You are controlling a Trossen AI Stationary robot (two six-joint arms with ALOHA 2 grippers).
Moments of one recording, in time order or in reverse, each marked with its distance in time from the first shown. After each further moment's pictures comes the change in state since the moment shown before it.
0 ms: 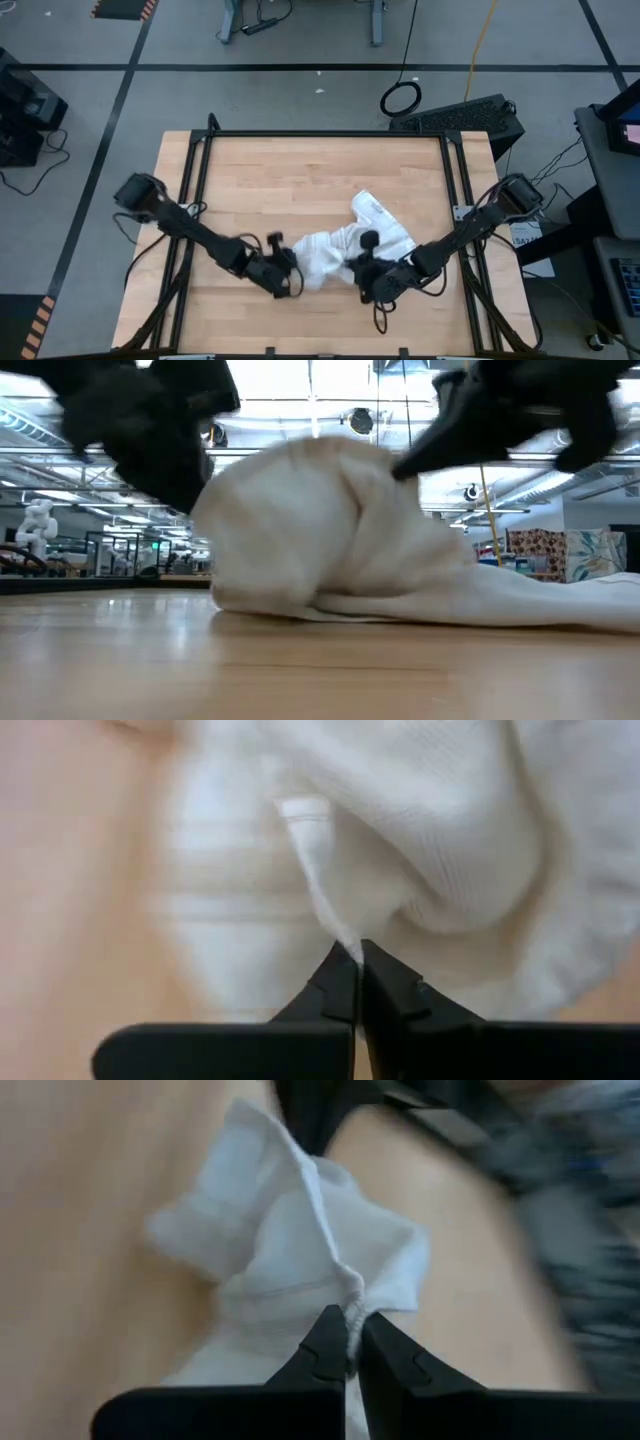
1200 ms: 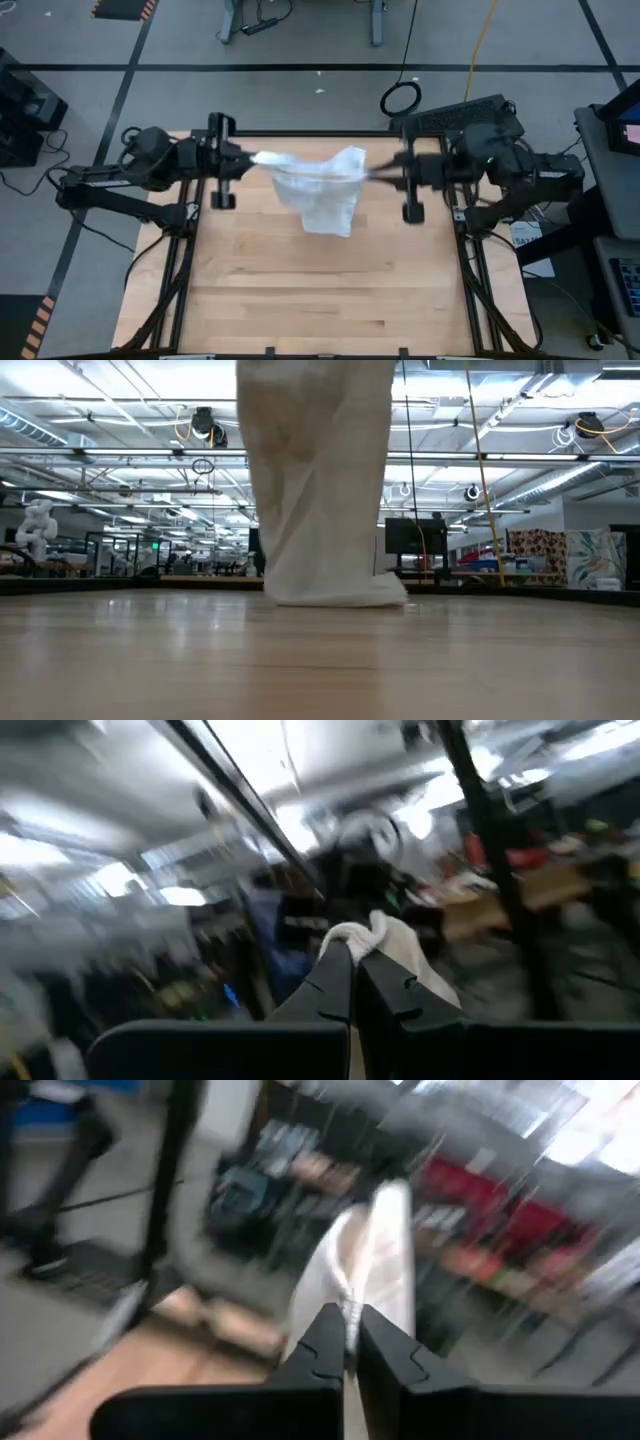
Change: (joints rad) left arm 0.513 -0.676 0.219 0.379 0.683 0.737; right arm -0.416 -0.408 0.692 -0.440 -0.761 -0.260
